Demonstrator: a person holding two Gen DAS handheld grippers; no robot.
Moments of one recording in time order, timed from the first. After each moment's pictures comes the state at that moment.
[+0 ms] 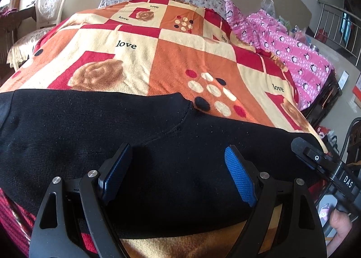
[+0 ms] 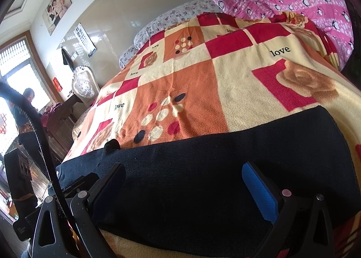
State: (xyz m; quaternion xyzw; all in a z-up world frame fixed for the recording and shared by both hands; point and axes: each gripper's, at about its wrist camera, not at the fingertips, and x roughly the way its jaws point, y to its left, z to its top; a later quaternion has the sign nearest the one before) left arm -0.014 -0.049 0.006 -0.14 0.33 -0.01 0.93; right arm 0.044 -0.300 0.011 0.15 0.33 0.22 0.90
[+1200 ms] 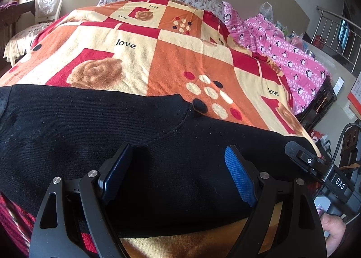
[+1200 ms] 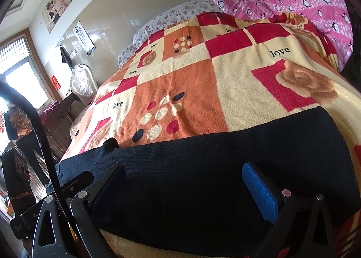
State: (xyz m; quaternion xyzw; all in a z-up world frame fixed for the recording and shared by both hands) left arm -0.016 -0.044 0.007 -0.16 0.33 -0.02 0.93; right arm 0.042 -0.296 0.011 0.14 0.33 0.22 0.91
